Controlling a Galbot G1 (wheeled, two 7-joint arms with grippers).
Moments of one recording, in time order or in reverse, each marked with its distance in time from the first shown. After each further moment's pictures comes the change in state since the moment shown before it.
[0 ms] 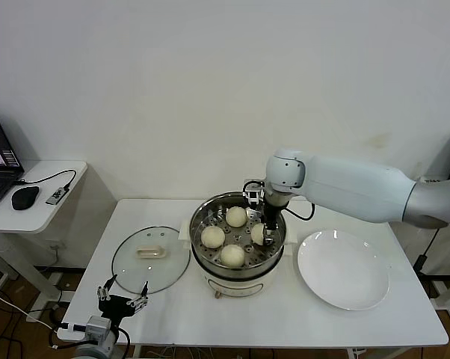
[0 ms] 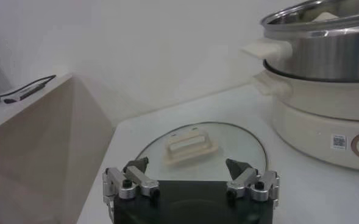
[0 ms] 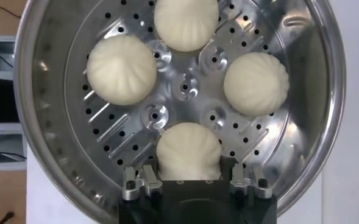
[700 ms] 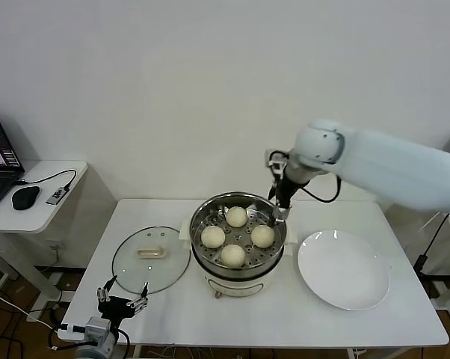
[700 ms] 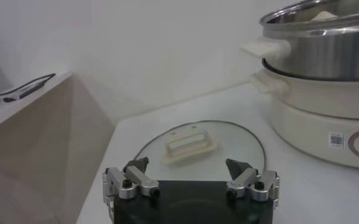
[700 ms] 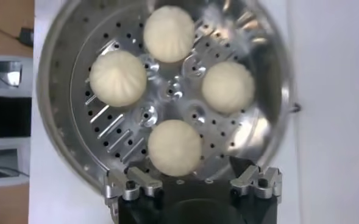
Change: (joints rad) left arm 0.013 0.004 0.008 -0.014 -0.013 0.013 -0.019; right arm 0.074 -0.240 0.176 0.163 0.110 0.058 0.083
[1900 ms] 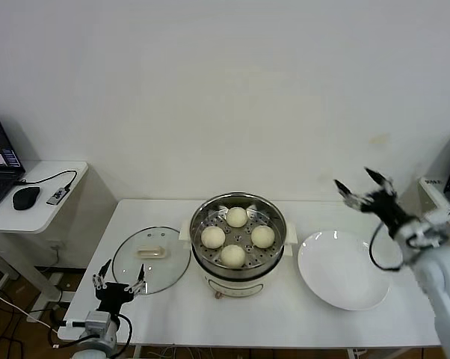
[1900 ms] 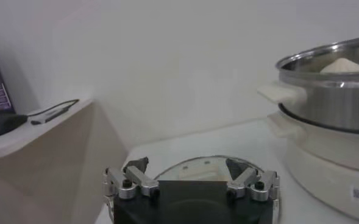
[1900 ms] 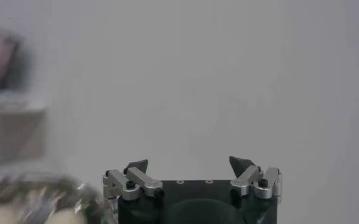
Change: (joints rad) left arm -0.050 0.024 0.042 0.024 -0.014 -0.118 -0.147; right arm -1.844 0.119 1.934 0.432 0.092 0.527 0.726
